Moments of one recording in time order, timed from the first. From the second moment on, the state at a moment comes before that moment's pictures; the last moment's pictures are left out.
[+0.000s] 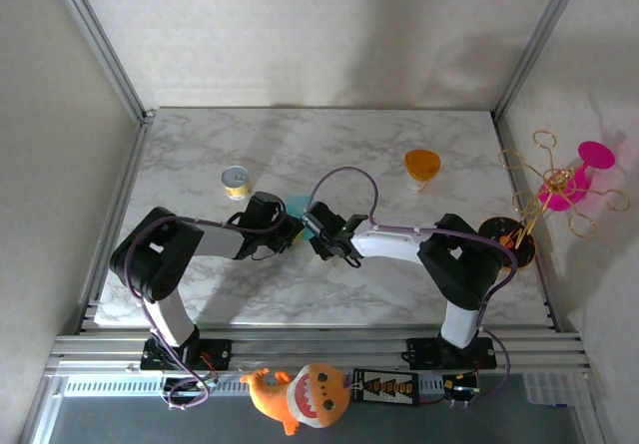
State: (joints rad) left arm -0.50 1.76 0.68 0.30 0.31 -1.34; right arm 0.94 1.80 1.05 -0.37 0.27 0.29
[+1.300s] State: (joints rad) left arm -0.51 1.61 0.65 0.20 0.27 -1.26; right arm 0.84 1.80 1.03 -0.31 -0.06 0.20
